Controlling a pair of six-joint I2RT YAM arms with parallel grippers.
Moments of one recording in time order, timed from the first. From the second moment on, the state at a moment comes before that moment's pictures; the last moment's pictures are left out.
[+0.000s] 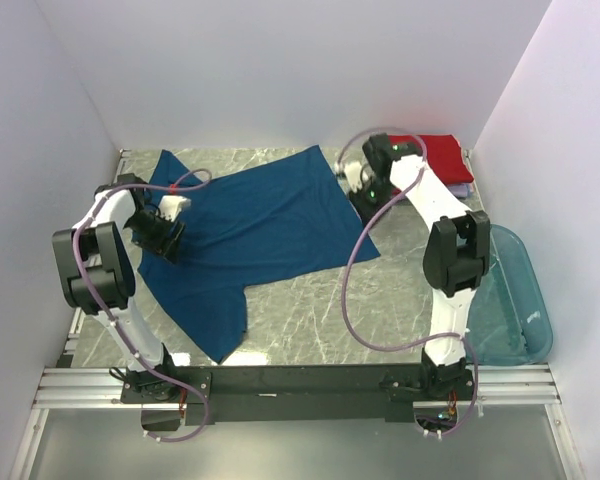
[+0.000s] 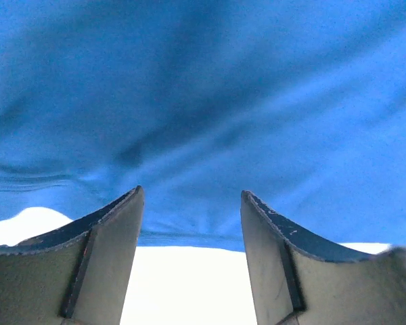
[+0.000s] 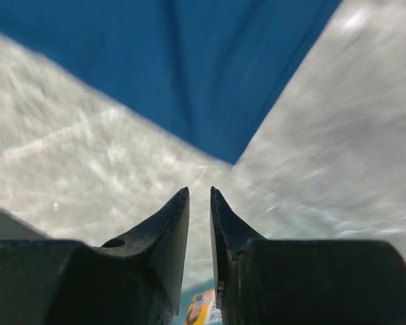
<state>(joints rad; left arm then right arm) 0.22 1.85 1.33 -0.96 0.30 0.70 0.28 2.00 1.80 -1.21 -0.22 -0.48</state>
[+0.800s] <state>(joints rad) -0.19 1.49 0.79 -0.98 0.23 0.95 0.37 2.19 1.71 -1.09 -0.11 -0.48</state>
